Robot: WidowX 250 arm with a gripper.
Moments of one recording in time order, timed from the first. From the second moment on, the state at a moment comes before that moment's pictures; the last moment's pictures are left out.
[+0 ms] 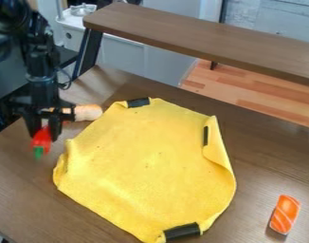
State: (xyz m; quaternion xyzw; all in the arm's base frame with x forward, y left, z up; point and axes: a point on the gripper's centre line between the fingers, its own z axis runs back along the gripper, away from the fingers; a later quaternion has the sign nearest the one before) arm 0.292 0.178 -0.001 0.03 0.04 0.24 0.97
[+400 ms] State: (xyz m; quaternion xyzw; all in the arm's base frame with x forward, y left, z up) arm 0.300 0.108 0.020 0.02 0.01 0.18 0.98
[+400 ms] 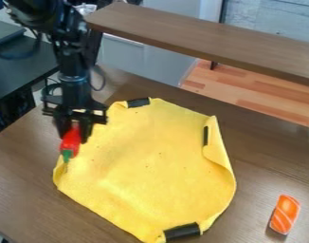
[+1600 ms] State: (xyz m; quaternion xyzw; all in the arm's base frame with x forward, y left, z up) arm 0.315 -0.053 -0.039 0.05 -0.04 0.04 1.00
